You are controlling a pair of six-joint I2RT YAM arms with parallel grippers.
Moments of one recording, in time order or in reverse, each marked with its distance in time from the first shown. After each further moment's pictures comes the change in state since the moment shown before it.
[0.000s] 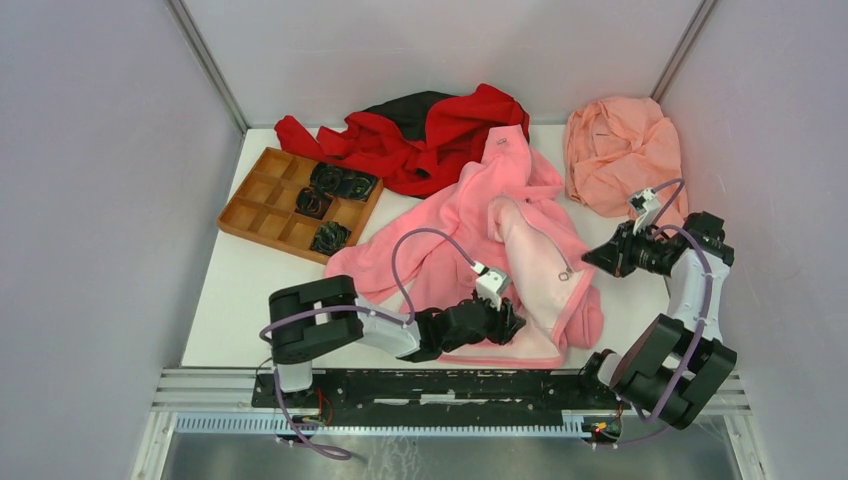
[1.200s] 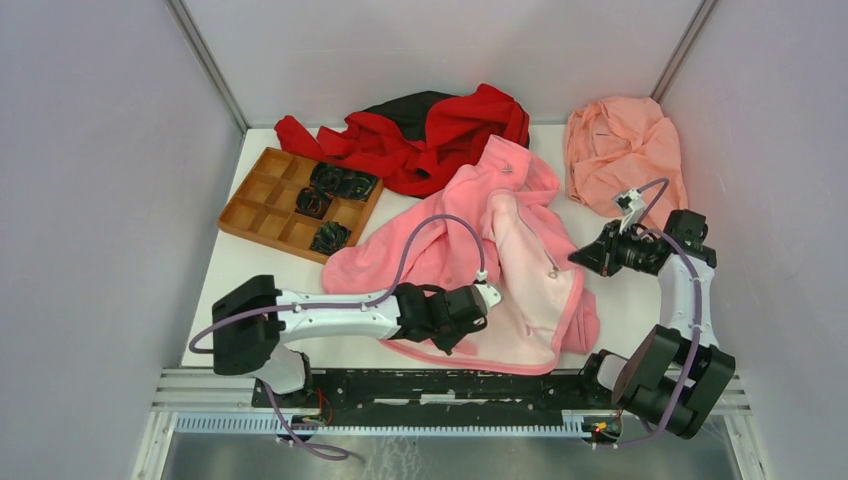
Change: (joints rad) left arm 0.030 -0.298 0.274 -1.332 0.103 0.252; right arm 0.102 -0.040 -0.064 0.135 -0.019 0.139
